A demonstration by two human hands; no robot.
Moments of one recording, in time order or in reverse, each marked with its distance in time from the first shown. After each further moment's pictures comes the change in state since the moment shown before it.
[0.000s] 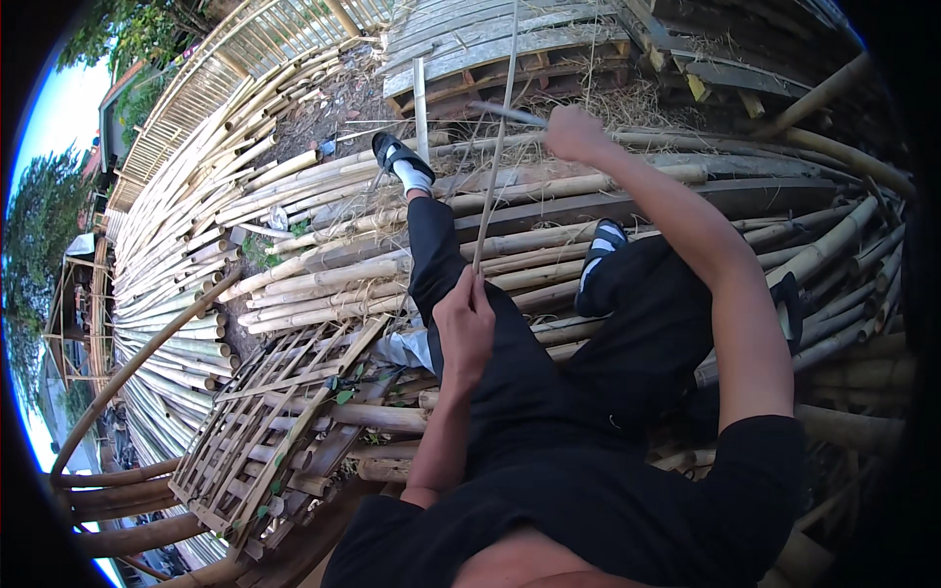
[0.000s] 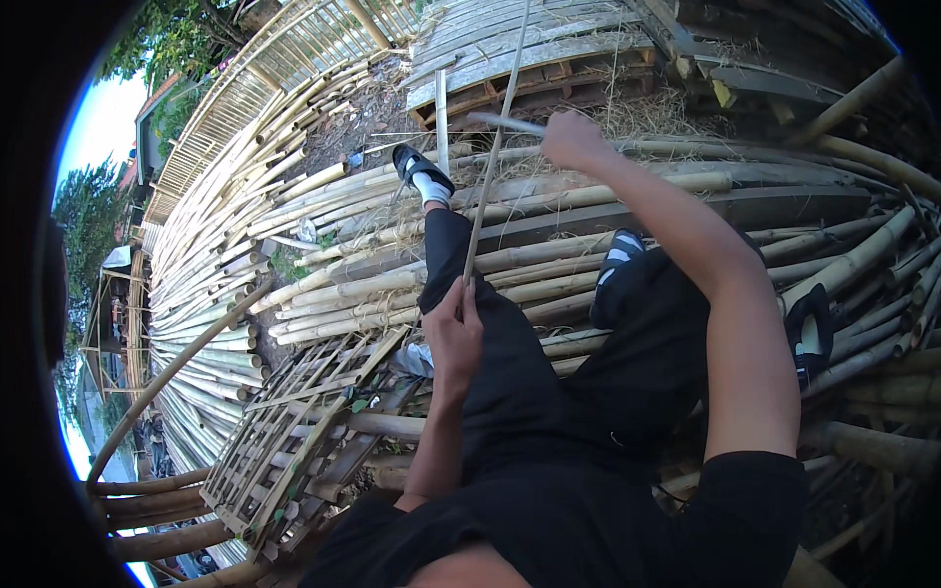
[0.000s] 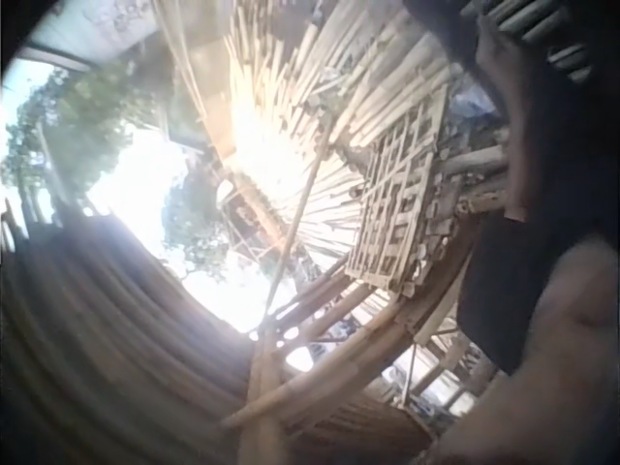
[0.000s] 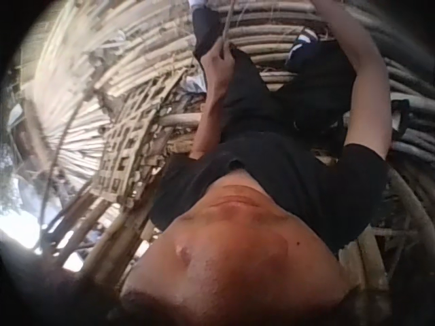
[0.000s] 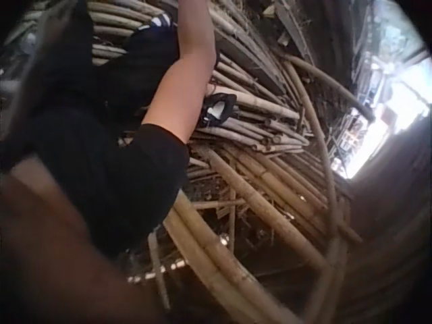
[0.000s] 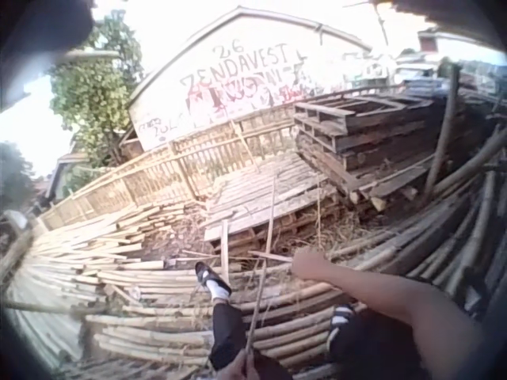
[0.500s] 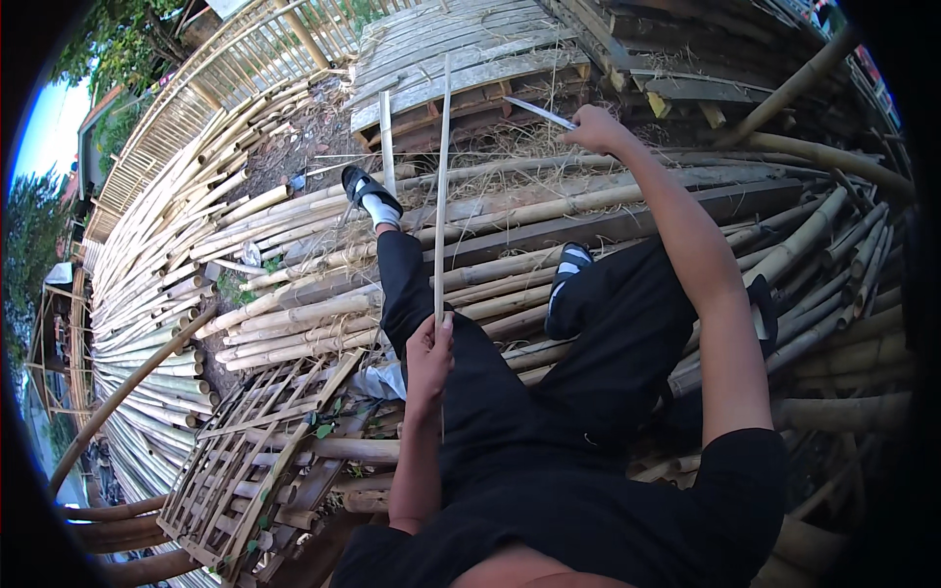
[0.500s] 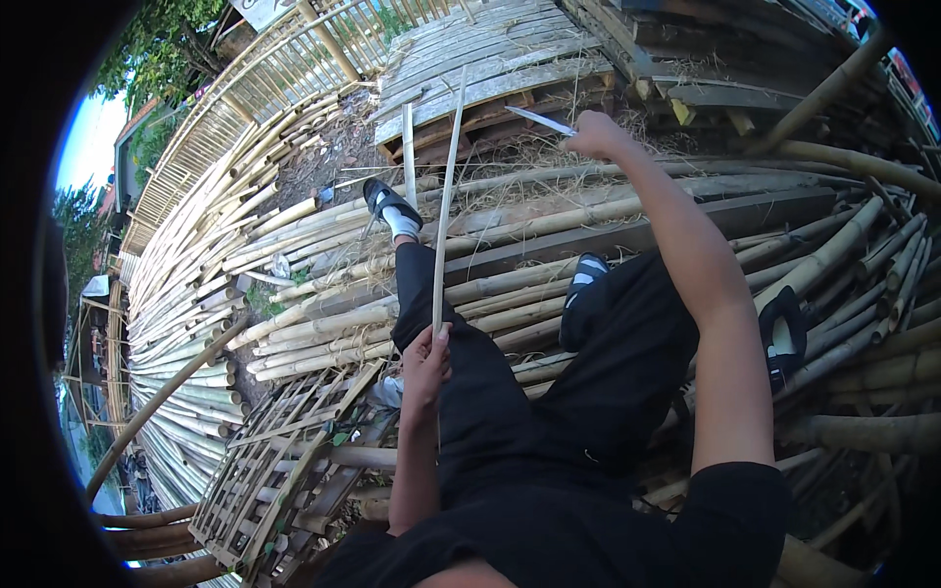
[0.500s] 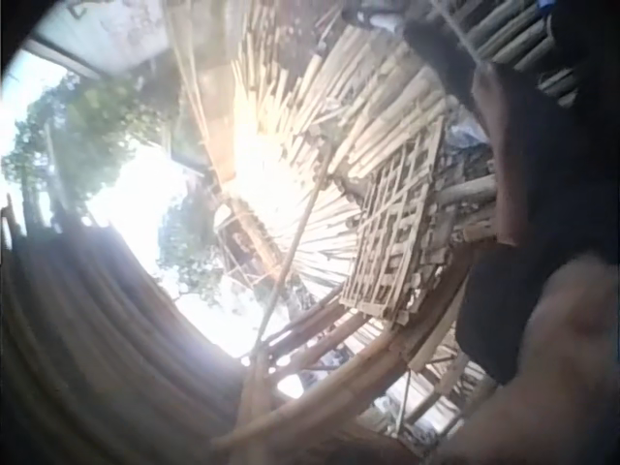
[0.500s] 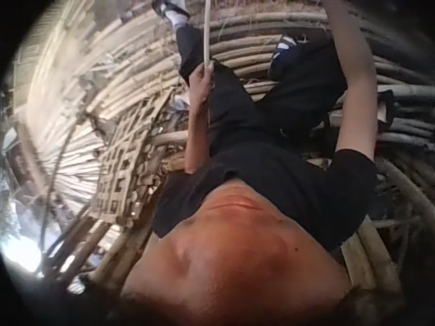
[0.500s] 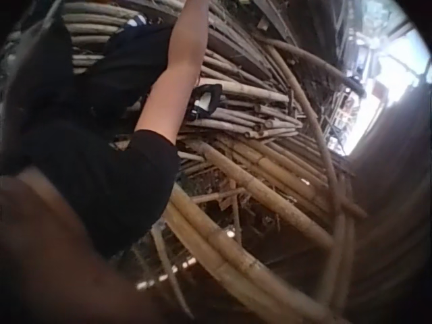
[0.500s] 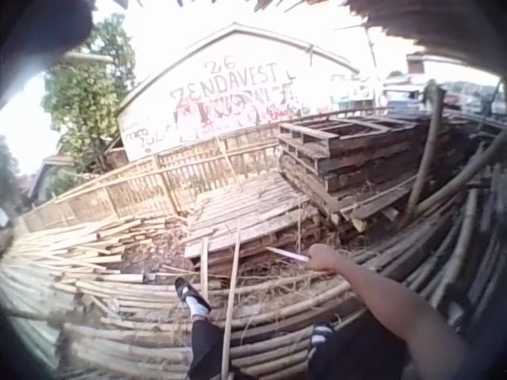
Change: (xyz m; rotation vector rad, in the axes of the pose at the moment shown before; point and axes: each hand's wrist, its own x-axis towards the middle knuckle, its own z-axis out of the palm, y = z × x) left_hand -0.007 -0.052 0.003 -0.726 -0.380 -0.572; right_hand 0.027 0.107 -0.052 0.125 -0.008 0.013
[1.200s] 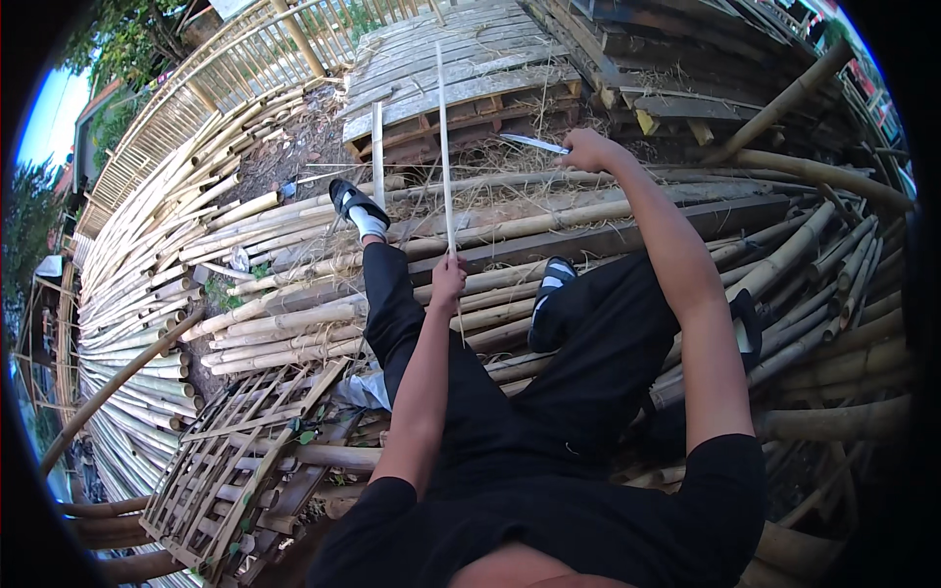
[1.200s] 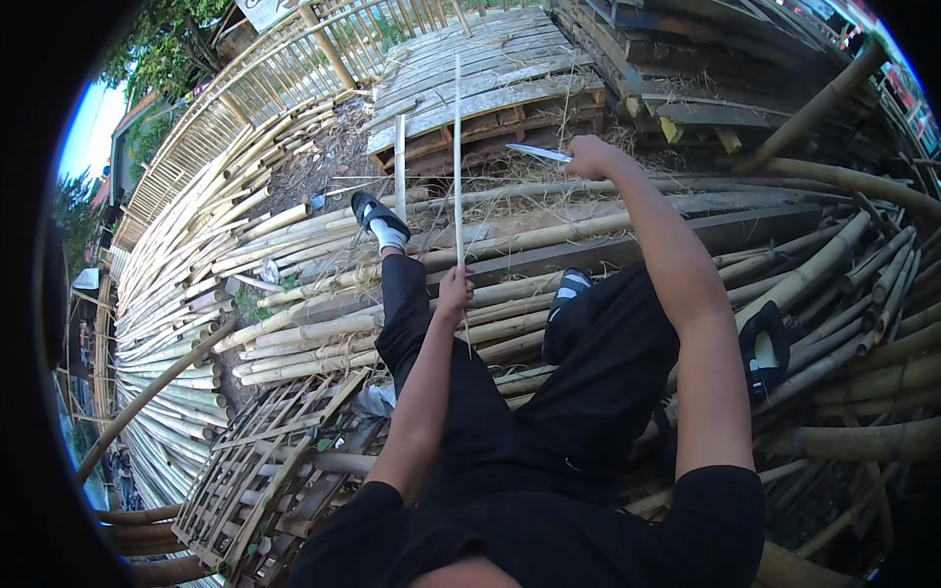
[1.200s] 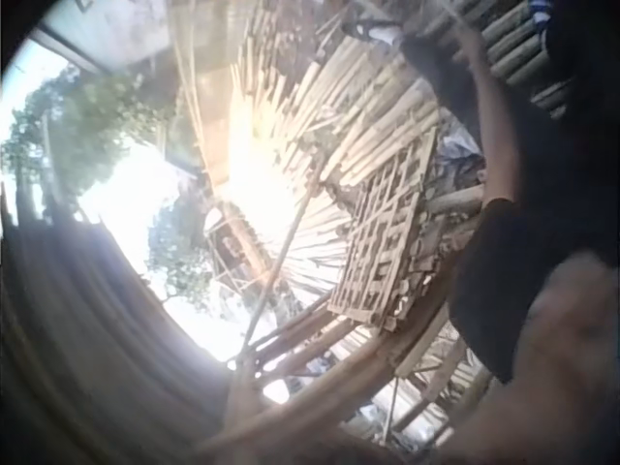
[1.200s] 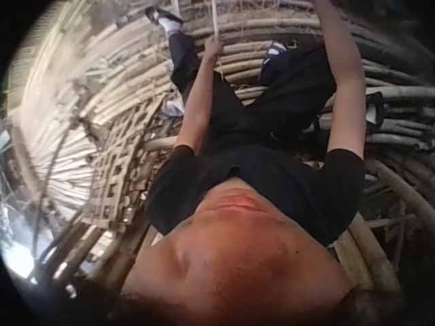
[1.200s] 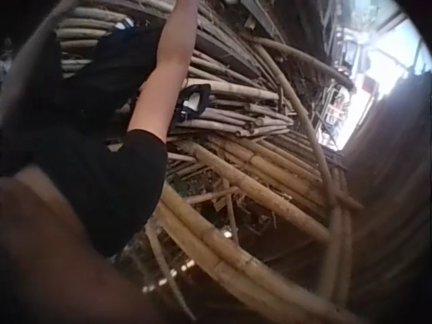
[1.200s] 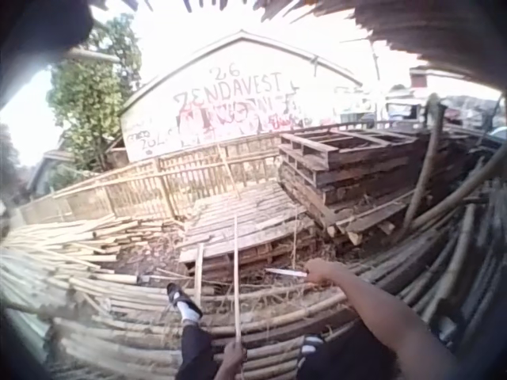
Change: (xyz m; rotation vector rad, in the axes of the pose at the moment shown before) left_hand 0.205 -0.080 0.042 0.019 -0.003 -0.040; right_hand 0.007 0.018 -0.008 -0.175 -0.198 -0.045
